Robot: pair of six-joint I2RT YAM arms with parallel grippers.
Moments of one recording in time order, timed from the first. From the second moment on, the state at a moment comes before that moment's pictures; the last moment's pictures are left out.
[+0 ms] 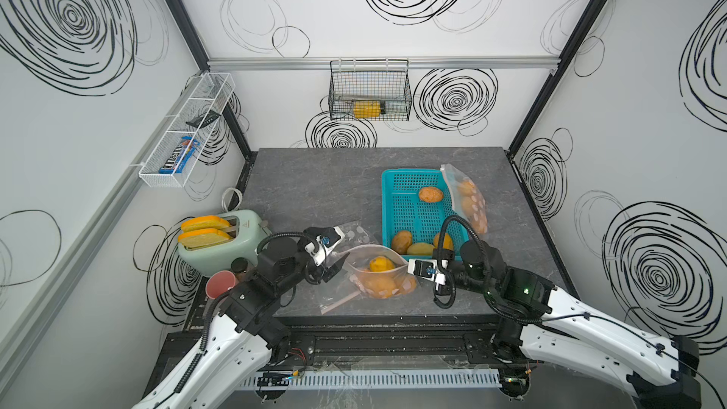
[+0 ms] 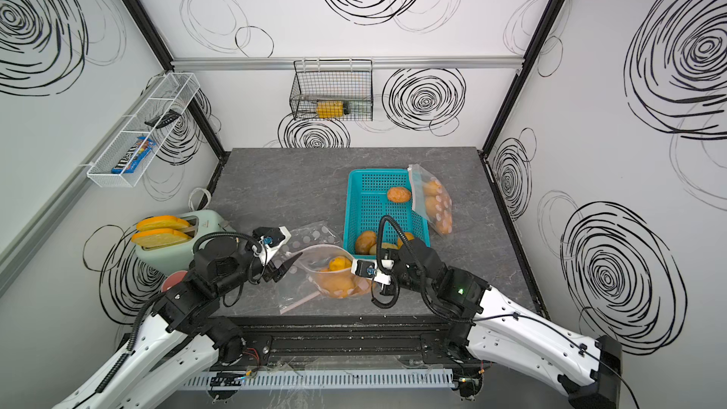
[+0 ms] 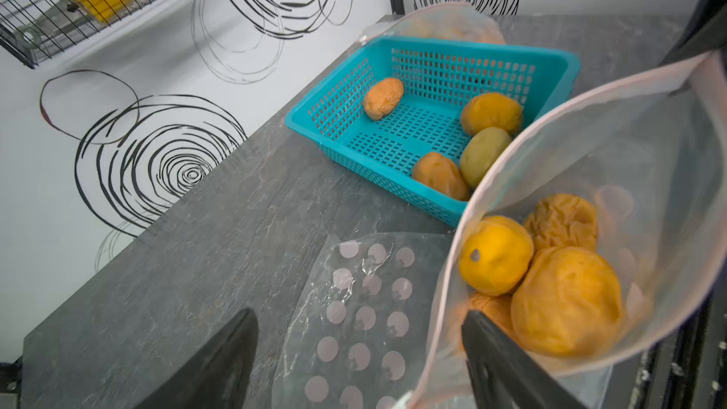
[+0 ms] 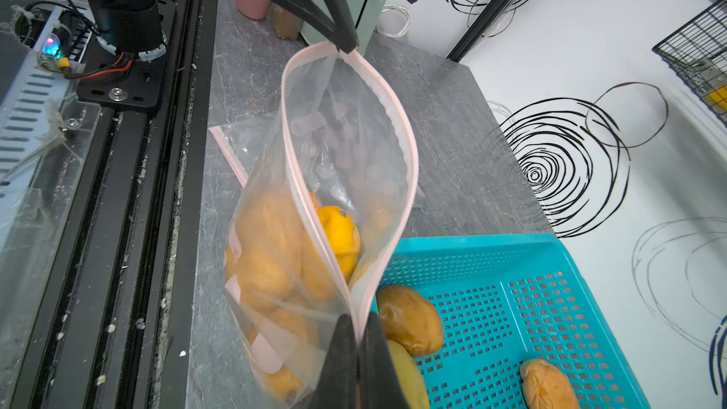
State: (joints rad) left arm -0.54 0.57 0.58 -0.41 0.15 0.39; right arm 0.99 0.73 0.65 -0.39 -0.10 -0.57
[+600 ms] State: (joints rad) left arm -0.63 0.51 0.55 -0.48 0.24 0.44; right arm 0.97 0.62 0.62 -0.48 -0.04 -0.59
